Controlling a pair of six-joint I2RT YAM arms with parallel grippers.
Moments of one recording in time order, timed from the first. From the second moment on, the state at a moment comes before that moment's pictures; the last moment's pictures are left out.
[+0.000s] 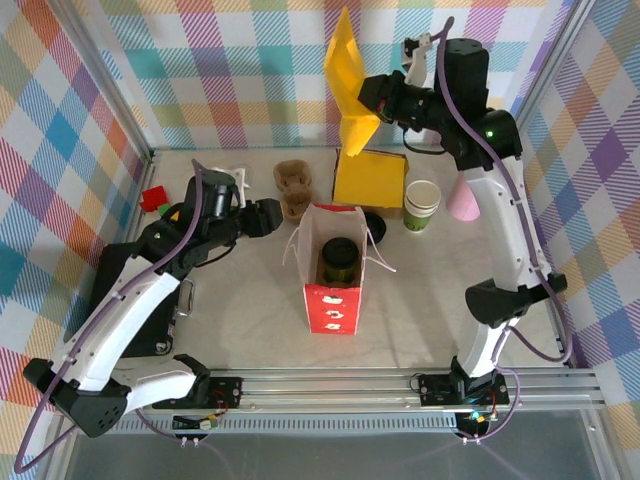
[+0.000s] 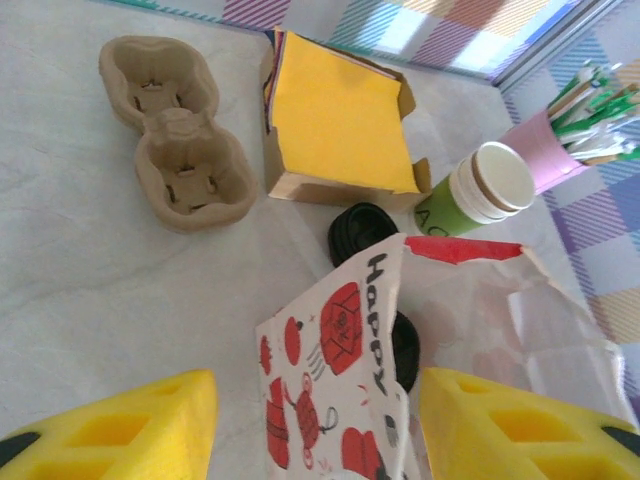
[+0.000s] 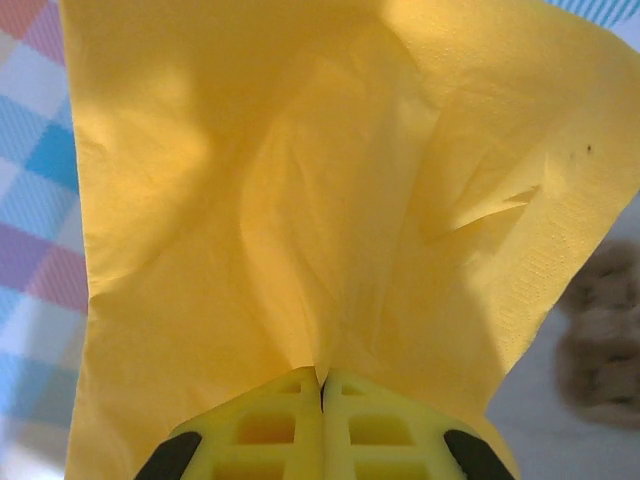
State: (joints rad) left arm -0.54 1.13 1.34 -0.80 0.02 -0.55; right arm 0.41 1.77 2.41 -0.86 -0.51 0.79
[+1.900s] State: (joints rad) left arm -0.65 0.91 1.12 -0.74 0.08 -0.63; right arm 1.04 1.53 1.62 -1.12 0.25 0.83
